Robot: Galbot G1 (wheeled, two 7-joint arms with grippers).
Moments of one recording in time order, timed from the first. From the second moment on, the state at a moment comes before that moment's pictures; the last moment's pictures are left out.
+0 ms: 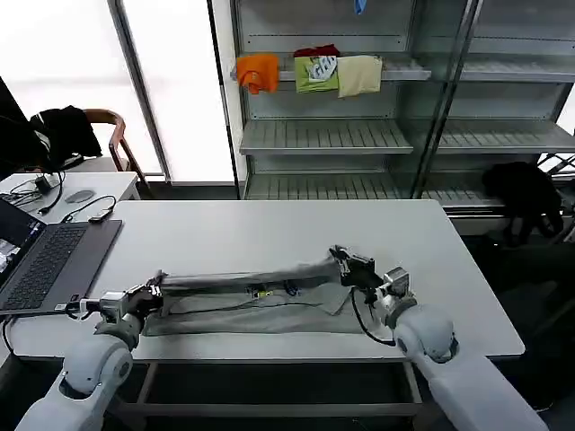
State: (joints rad) left arm 1.13 -0.95 -0.45 -1.84 -0.55 0.53 -0.25; right arm -0.85 1.00 0.06 1.79 0.55 -0.31 0.04
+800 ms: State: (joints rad) left arm 1.23 -0.91 -0.45 -1.93 -0.48 0.56 -0.32; right arm -1.01 1.12 -0.04 1.89 0.50 -0.39 0.76
